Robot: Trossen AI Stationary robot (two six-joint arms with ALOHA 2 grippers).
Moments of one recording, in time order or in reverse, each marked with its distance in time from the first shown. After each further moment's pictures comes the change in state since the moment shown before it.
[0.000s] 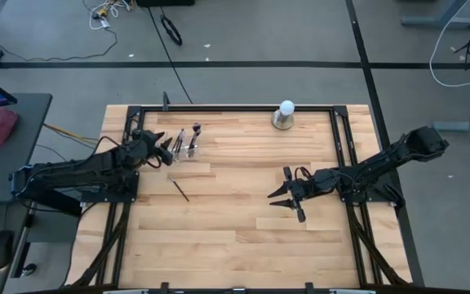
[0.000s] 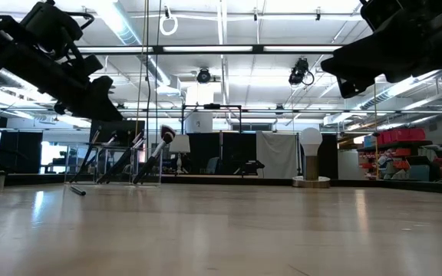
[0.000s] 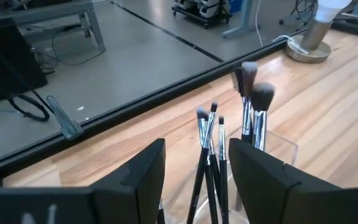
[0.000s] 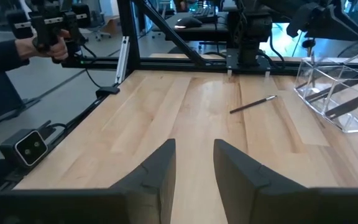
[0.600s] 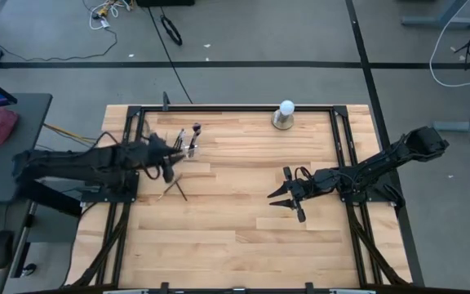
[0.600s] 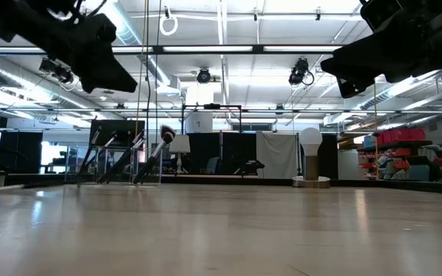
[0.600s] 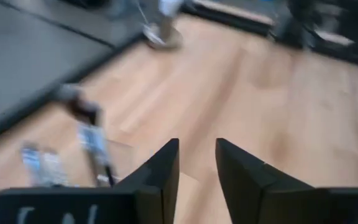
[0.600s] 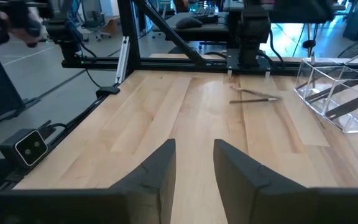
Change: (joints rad) left arm -0.218 0.127 0.224 -0.099 0.298 -0.008; right arm 0.000 0.000 0.000 0.000 -0.003 -0.002
